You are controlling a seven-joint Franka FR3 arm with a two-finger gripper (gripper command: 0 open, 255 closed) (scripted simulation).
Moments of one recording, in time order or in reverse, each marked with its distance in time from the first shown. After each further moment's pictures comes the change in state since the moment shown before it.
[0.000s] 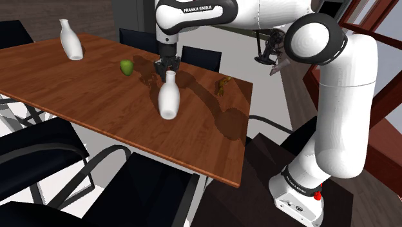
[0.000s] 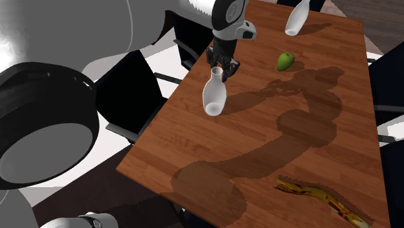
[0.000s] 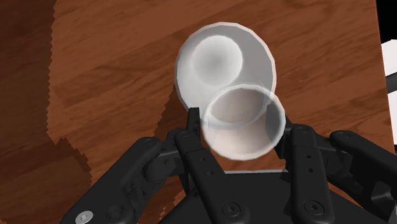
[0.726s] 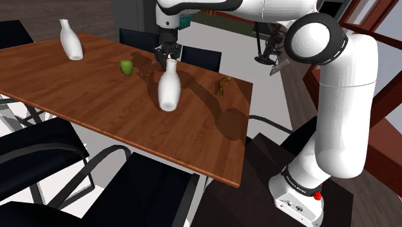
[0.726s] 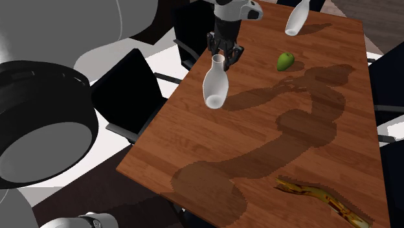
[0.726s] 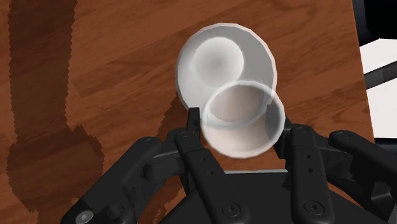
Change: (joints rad) arm 0.004 -0.002 0.001 0.140 0.001 -0.141 -0.003
